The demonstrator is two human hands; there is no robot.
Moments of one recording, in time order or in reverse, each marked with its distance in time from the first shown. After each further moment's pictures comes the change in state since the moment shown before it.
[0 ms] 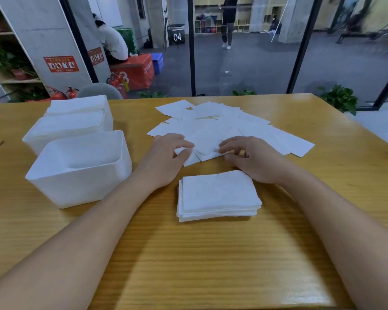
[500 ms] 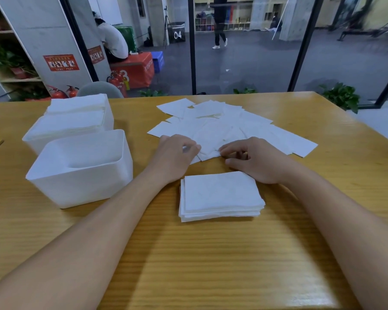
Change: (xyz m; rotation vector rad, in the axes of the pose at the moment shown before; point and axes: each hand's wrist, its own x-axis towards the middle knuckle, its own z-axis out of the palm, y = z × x) left_hand 0.017 0.005 0.017 -0.036 -0.004 -0.017; right_hand -0.001 -0.003 -0.003 -0.035 -0.067 0.029
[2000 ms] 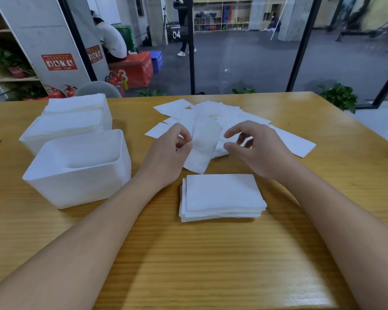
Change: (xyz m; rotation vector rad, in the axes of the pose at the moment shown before) left_hand -0.017 0.011 -0.012 -0.134 0.148 0.023; right_hand -0.008 -0.020 -0.006 0.115 0.333 -0.015
